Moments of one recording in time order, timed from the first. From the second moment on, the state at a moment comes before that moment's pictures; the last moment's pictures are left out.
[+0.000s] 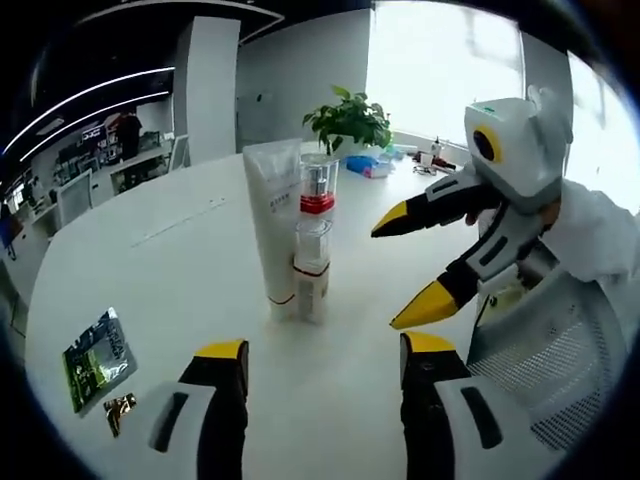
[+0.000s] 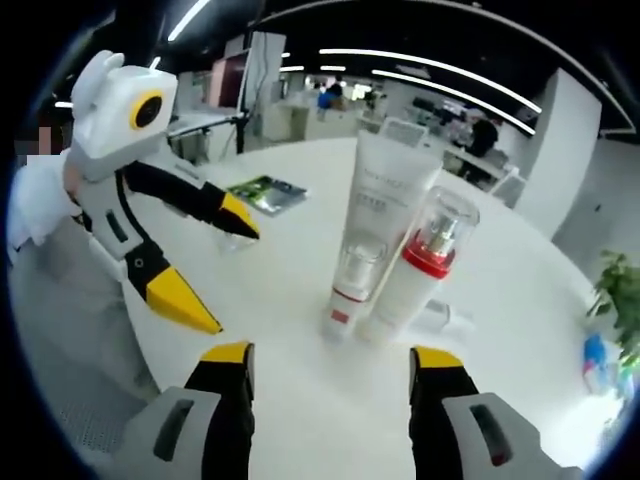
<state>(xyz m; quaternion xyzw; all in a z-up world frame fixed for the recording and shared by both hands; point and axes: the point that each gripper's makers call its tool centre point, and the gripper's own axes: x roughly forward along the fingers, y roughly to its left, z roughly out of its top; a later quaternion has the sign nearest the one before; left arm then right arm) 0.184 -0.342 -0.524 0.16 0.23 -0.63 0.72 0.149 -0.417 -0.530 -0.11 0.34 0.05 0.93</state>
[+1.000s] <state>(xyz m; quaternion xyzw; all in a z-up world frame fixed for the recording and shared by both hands) 0.187 -0.328 -0.508 0.15 0.22 -0.63 0.73 0.141 -0.424 -0.524 -0.09 0.34 0.08 0.93</state>
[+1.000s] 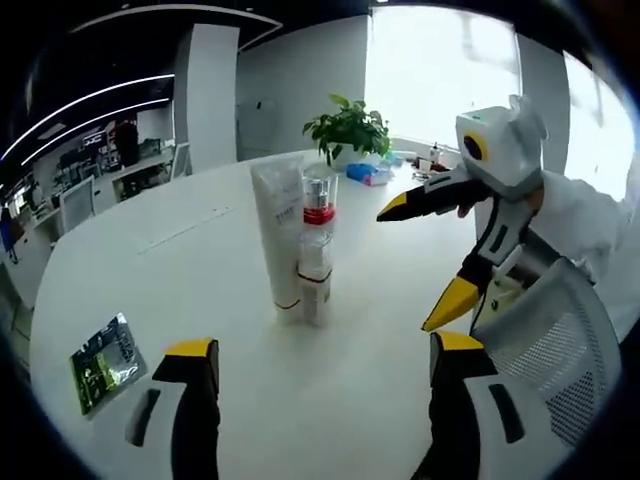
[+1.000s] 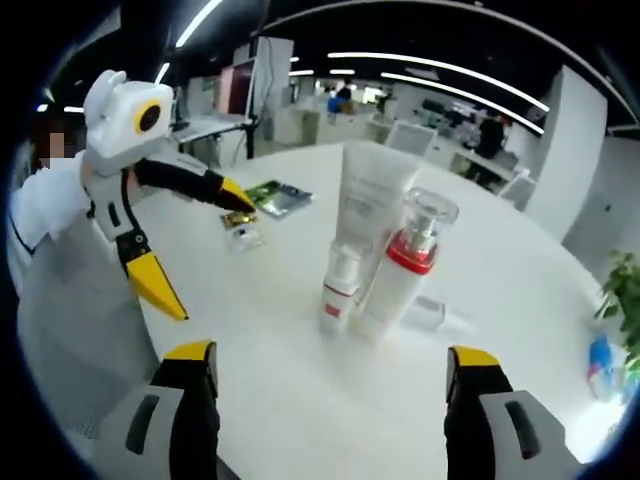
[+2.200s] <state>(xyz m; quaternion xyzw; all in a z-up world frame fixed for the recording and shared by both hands) 0.235 -0.244 -0.513 0.13 0.24 -0.55 0.79 0.134 -0.409 -0.521 -0.08 0.35 0.07 0.93</state>
